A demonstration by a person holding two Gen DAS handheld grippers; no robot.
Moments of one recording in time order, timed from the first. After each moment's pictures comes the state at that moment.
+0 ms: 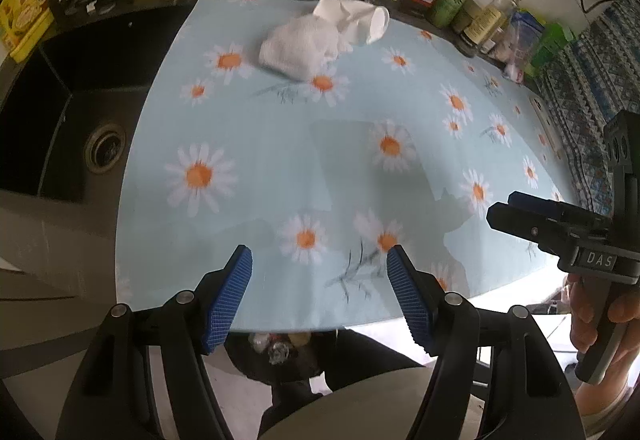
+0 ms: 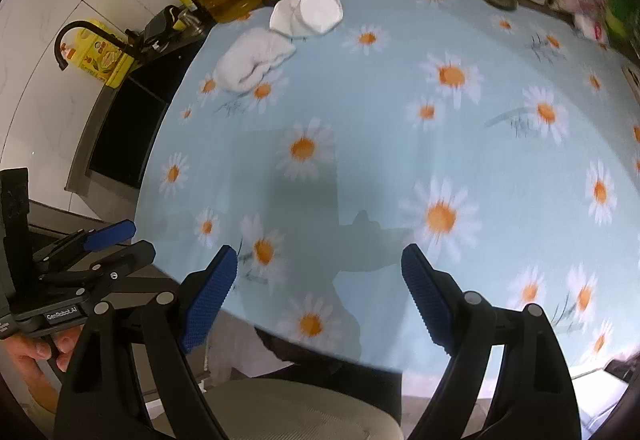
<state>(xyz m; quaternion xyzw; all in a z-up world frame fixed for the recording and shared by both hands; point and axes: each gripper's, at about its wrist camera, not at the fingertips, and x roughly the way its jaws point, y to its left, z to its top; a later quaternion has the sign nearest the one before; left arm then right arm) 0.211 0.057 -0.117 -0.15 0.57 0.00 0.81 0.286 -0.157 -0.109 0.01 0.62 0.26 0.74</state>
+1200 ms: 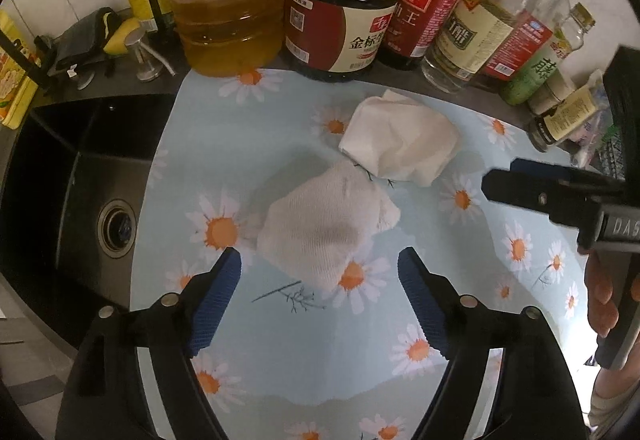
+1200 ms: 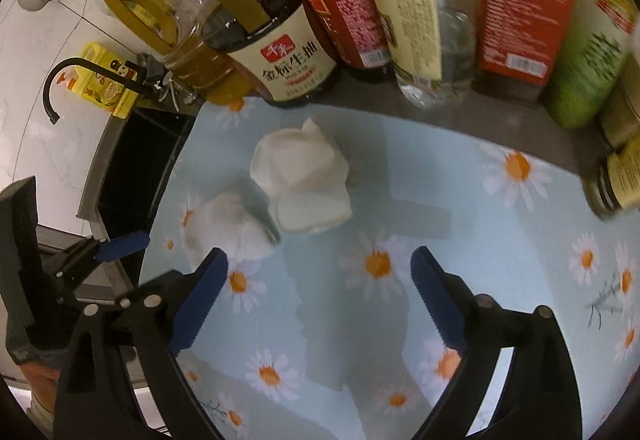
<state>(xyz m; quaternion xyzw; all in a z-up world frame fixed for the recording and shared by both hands) 0.398 0.085 -0.126 -0.13 0.59 0.08 0.79 0.508 -0.080 -0.129 -0.01 0.62 0.36 0.70</state>
